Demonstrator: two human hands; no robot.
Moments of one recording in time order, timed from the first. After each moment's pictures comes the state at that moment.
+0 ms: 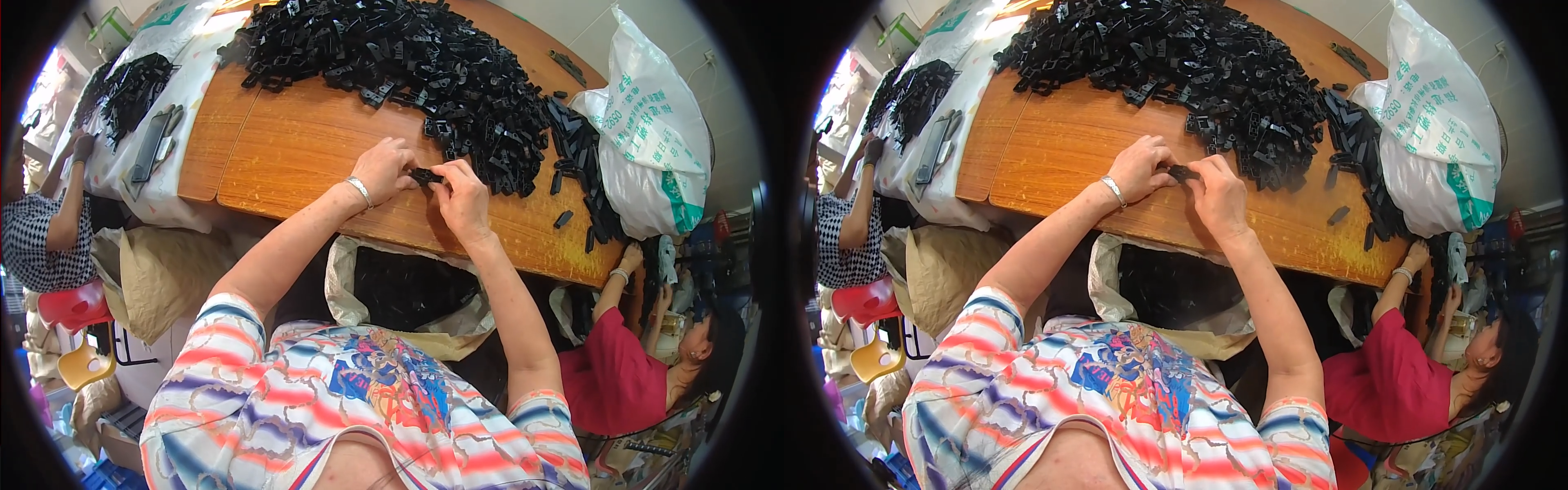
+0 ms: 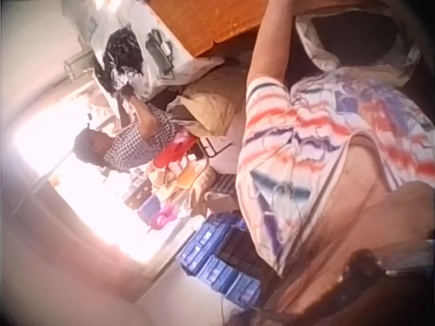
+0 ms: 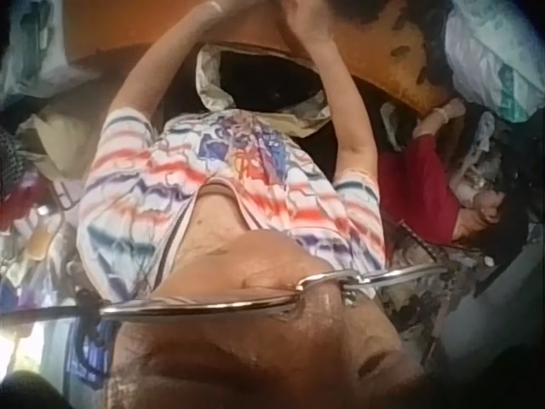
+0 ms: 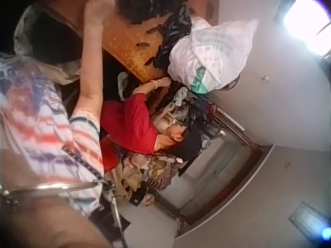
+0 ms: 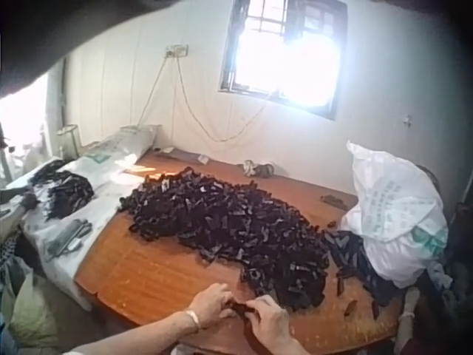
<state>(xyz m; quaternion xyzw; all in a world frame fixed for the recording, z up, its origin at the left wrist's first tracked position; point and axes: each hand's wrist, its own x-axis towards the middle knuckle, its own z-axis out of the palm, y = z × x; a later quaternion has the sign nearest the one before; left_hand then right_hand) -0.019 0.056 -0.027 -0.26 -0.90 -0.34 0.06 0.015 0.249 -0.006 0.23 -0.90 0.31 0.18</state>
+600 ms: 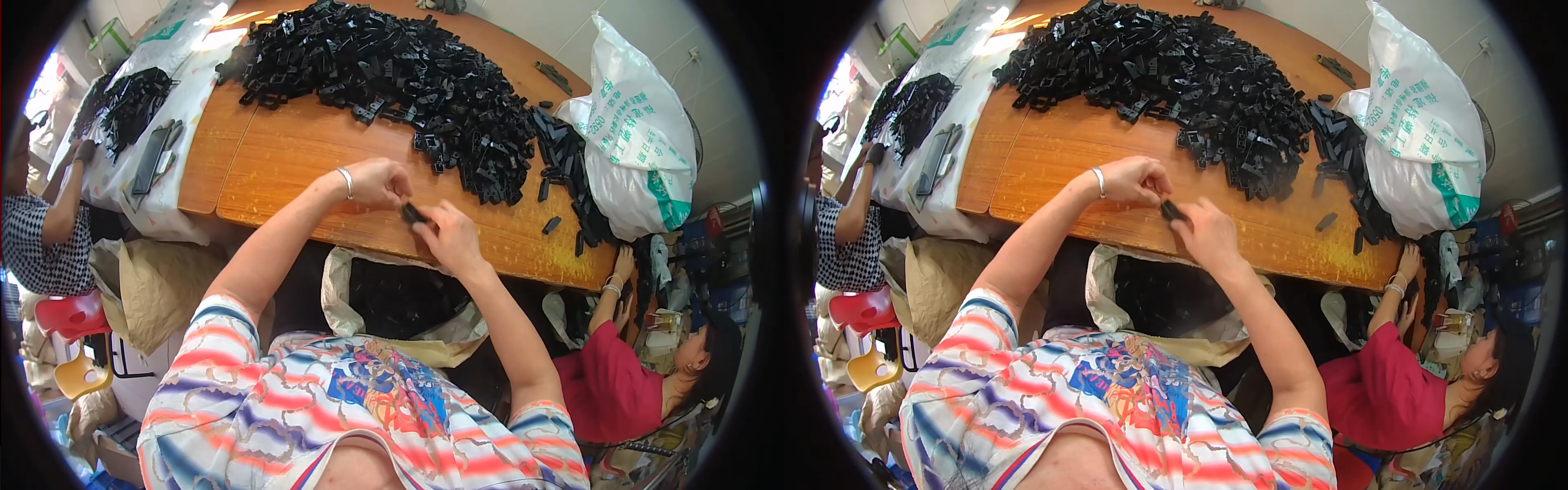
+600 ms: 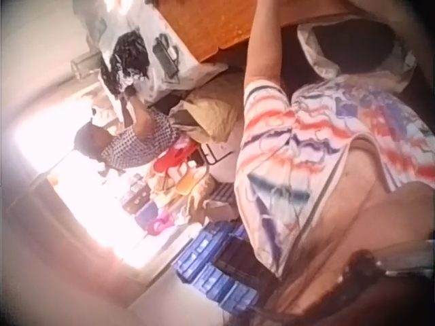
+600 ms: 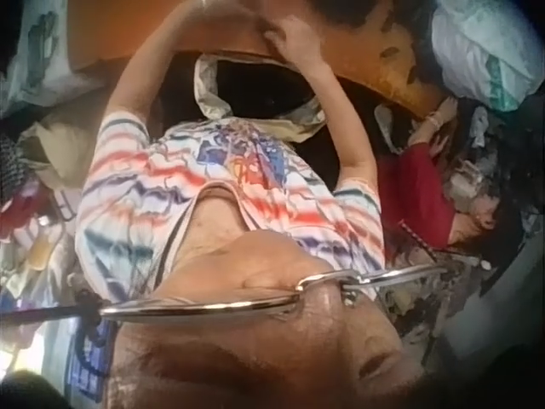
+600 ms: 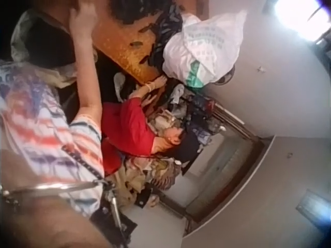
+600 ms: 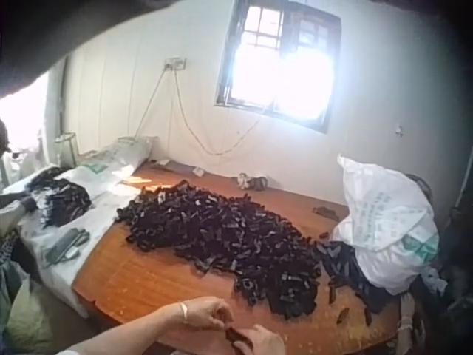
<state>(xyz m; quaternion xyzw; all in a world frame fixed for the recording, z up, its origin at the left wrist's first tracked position) -0.049 0.040 -0.008 -0.35 -0.83 -0.39 -0.18 0.057 0.255 0.008 0.21 -0.94 0.27 0.04</state>
